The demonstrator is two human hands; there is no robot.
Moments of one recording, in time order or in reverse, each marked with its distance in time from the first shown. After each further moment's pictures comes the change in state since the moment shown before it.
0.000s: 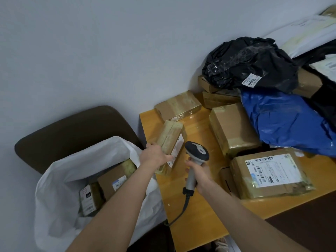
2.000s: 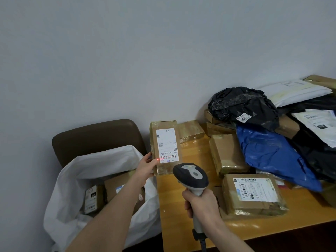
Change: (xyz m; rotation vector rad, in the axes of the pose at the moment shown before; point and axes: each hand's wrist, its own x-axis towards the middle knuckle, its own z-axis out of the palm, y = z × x) left_hand -0.083 -0.044 -0.011 -1.376 0.042 -0.070; right_hand -0.190 -0.023 -0.043 -0.526 -0.157 -0.338
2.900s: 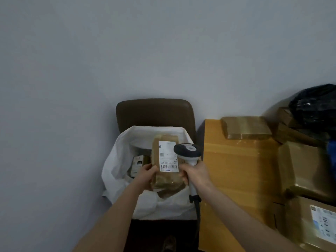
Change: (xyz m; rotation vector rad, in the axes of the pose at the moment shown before) left_hand -0.048 -0.085 -0.147 -0.057 0.253 -0.307; right_hand 0.070 -0.022 0.147 -0.072 -0.361 -0.035
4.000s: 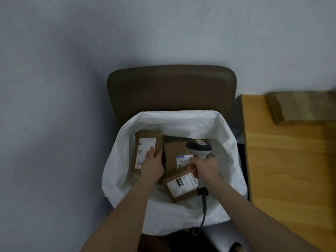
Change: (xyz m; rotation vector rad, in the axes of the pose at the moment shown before) left_hand 0.238 -0.042 -0.065 1.108 -0.015 0.274; right_hand 0.200 0.065 0.138 -0.044 0.205 0.298
